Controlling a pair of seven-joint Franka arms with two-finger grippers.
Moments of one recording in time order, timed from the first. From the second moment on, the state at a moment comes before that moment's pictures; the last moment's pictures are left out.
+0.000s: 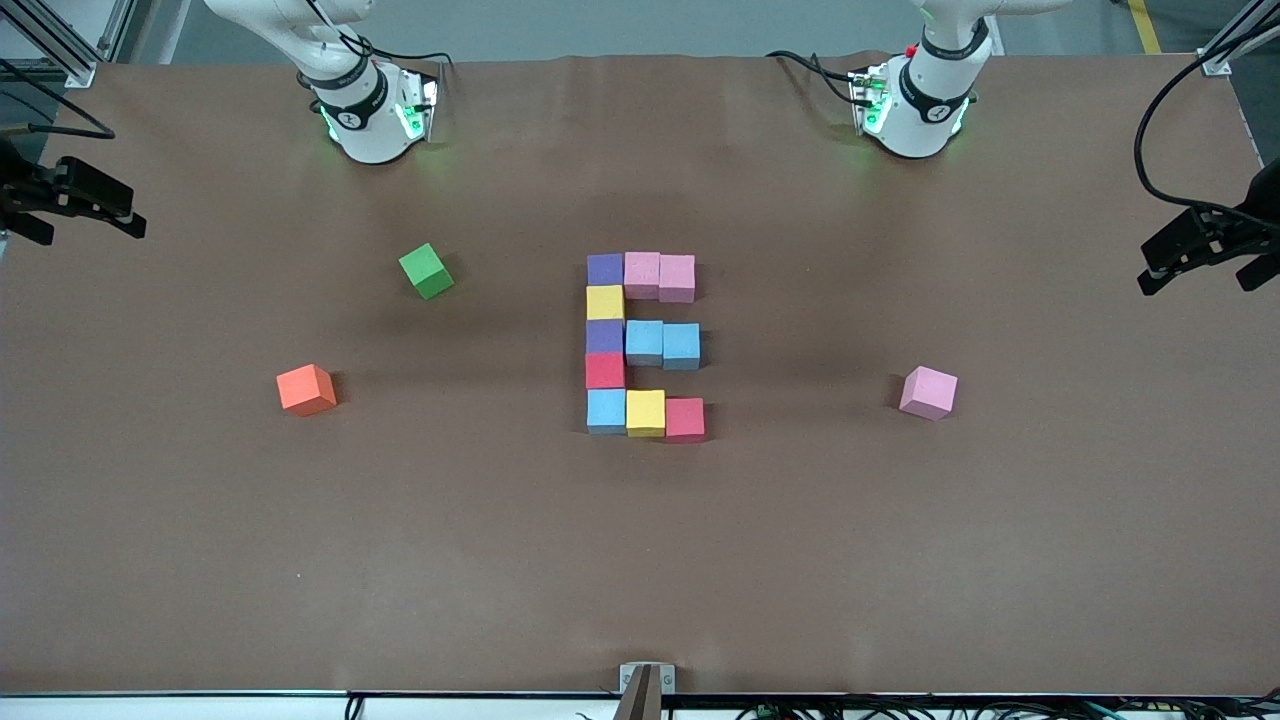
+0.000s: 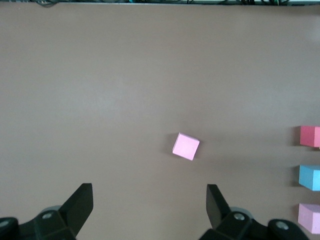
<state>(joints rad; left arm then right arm) -0.01 -0.02 0.00 -1.55 0.02 1.65 -0.03 -0.02 0.00 -0.01 -1.46 0.02 1.39 -0.09</state>
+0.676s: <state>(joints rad) -0.01 -0.02 0.00 -1.55 0.02 1.57 -0.03 -0.02 0.00 -0.01 -1.46 0.02 1.39 -0.09</state>
